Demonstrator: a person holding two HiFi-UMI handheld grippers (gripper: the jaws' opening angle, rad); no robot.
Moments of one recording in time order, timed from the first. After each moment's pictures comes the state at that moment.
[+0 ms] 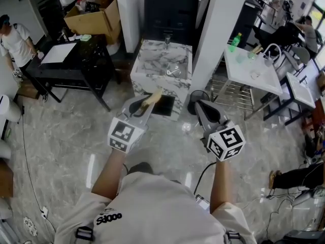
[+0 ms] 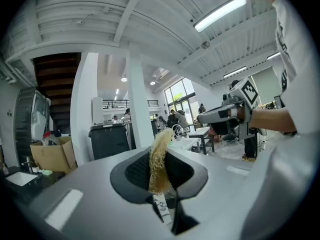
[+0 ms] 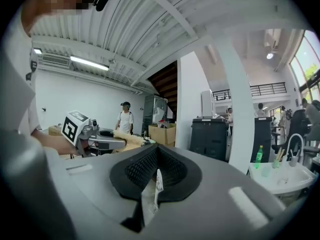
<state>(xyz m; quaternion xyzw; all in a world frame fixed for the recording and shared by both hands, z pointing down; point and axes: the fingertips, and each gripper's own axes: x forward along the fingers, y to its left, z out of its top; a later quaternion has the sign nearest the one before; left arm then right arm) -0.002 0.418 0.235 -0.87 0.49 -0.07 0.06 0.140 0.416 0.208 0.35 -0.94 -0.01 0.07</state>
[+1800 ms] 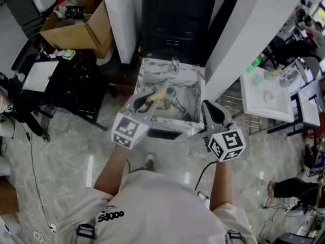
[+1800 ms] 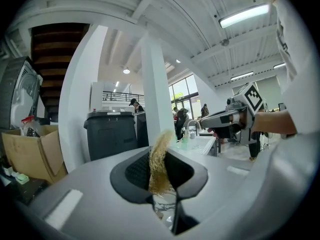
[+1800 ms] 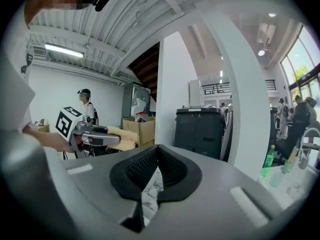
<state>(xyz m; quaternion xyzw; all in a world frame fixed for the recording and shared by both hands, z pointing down) -0.109 0.042 0.266 -0.88 0.46 -0.07 0.02 0.044 0.045 0.244 0.41 -0.91 0.02 0.09</state>
